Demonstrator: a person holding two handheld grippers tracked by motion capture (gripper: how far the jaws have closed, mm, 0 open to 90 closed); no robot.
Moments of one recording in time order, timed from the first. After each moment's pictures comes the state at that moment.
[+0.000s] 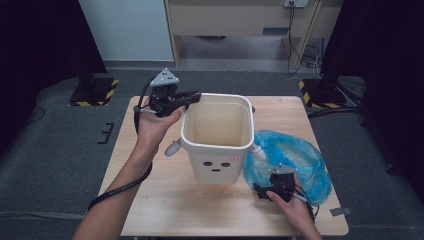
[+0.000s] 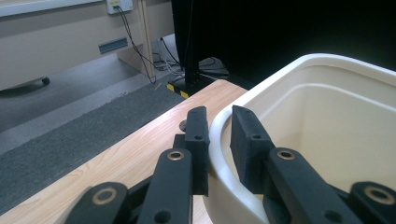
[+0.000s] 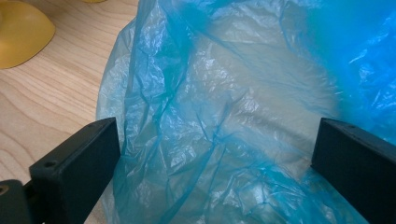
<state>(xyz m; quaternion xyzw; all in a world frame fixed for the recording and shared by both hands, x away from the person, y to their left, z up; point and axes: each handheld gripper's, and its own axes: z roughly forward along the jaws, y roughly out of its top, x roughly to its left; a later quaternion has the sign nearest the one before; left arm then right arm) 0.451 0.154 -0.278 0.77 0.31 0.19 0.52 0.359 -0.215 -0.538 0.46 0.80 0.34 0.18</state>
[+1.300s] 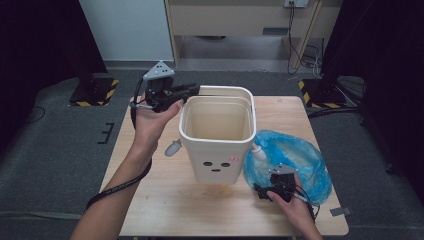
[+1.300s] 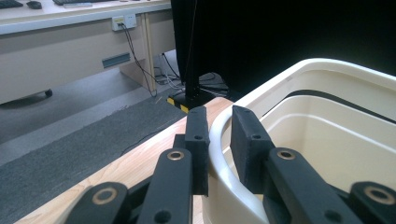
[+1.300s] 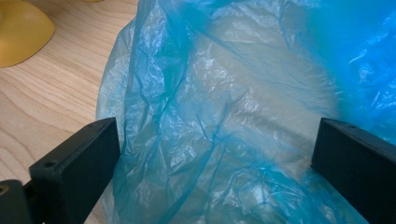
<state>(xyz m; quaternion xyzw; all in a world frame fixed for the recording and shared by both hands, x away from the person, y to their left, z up) 0.445 0.156 -0.254 0.75 0.31 0.20 0.55 0.358 -0.215 -0.538 0.46 0.80 0.34 0.18</state>
